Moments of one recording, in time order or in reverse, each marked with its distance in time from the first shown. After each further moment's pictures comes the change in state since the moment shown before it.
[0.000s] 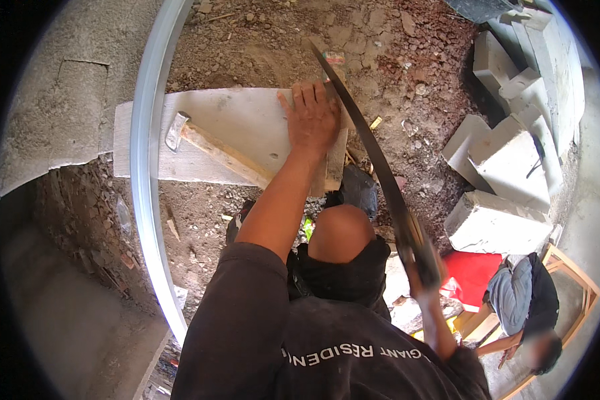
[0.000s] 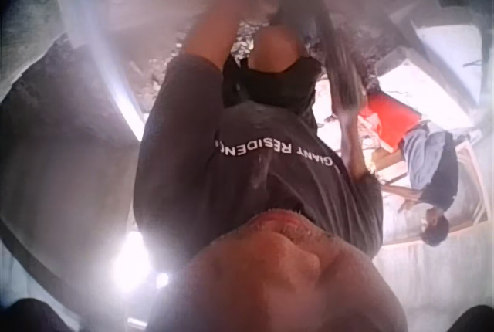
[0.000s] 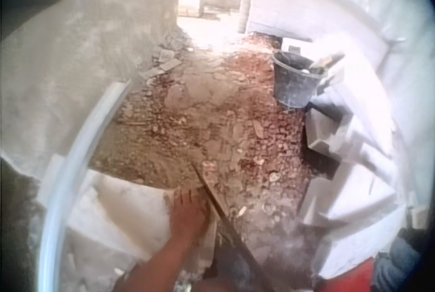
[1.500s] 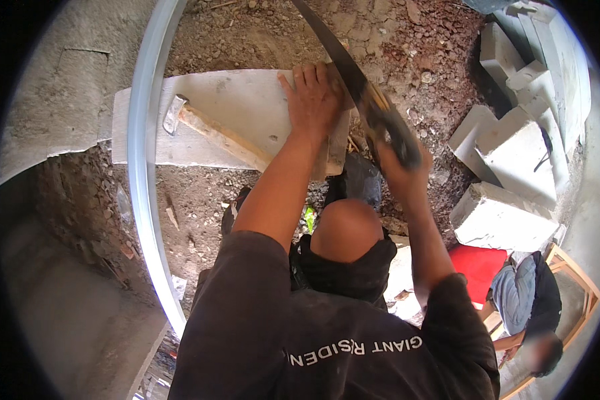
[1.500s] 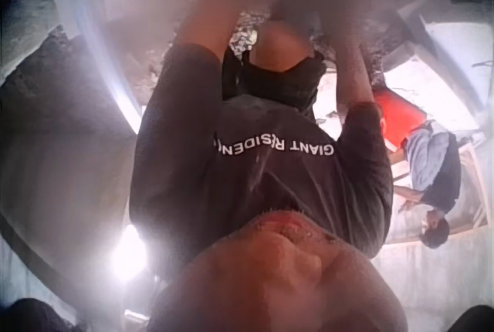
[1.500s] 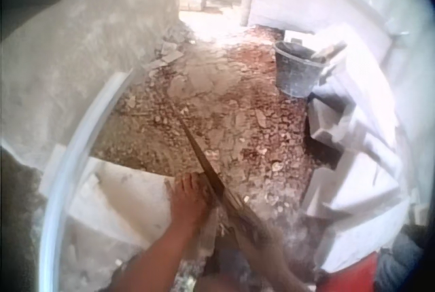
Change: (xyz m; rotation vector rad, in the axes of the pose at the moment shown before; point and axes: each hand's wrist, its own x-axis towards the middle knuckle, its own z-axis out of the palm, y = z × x) left_hand 0.002 0.008 0.003 -0.049 -0.038 -0.014; right_hand 0.138 -0.021 0.055 0.281 0.046 0.068
